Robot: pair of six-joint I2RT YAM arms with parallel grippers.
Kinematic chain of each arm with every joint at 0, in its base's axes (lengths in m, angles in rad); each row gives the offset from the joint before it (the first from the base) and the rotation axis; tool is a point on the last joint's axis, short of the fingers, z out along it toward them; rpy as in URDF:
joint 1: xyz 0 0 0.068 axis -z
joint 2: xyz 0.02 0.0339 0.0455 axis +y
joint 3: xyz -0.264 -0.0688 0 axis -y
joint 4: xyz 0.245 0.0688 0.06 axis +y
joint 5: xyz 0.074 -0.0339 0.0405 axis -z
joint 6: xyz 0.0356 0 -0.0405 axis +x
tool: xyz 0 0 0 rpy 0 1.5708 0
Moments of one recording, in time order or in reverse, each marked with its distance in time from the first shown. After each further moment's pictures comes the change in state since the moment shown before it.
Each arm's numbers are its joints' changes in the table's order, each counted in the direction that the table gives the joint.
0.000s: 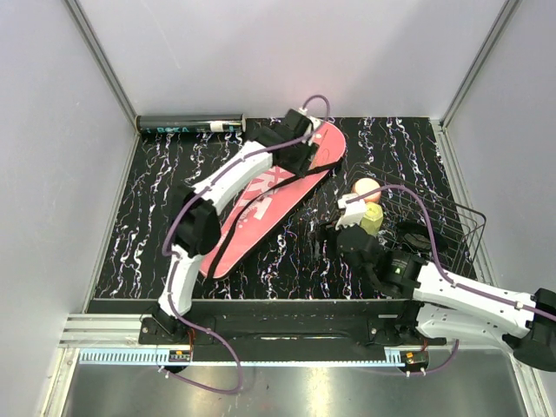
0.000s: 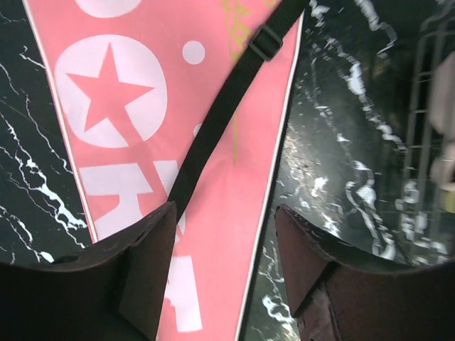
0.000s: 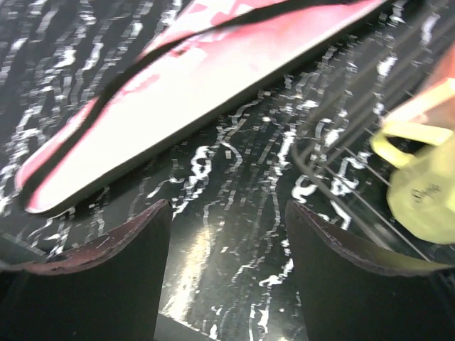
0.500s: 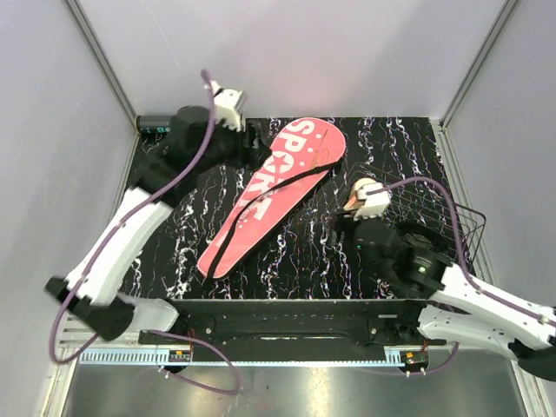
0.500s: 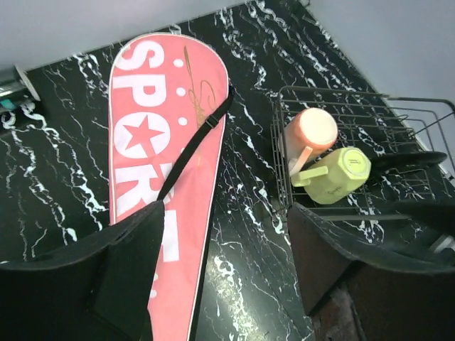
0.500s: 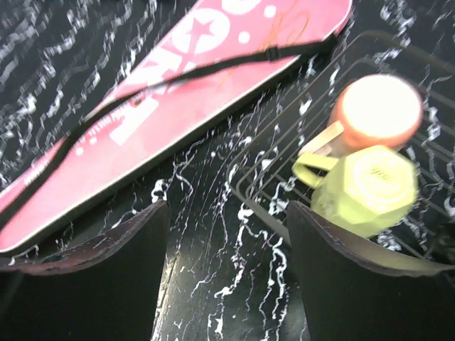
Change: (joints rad) left arm -0.115 -0.796 -0.433 -0.171 0.222 -0.151; right arm 0.049 -0.022 0.129 0.207 0.143 -0.040
